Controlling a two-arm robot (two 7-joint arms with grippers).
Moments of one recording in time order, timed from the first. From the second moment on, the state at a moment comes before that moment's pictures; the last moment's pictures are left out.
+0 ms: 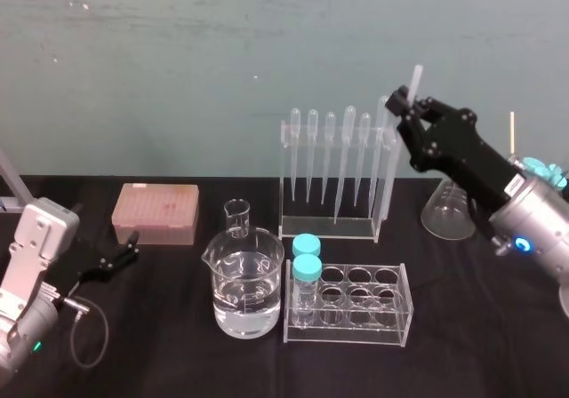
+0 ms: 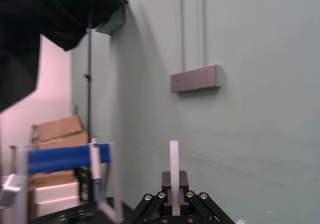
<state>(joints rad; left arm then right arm) -0.20 0.60 0.45 -1.41 -0.25 -0.12 0.03 0.34 0.43 -0.27 -1.47 0.68 -0.21 0.66</state>
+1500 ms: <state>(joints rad) -0.20 0.60 0.45 -1.41 -0.25 -0.12 0.03 0.38 0.35 -0.39 -1.10 0.59 -0.36 0.77</state>
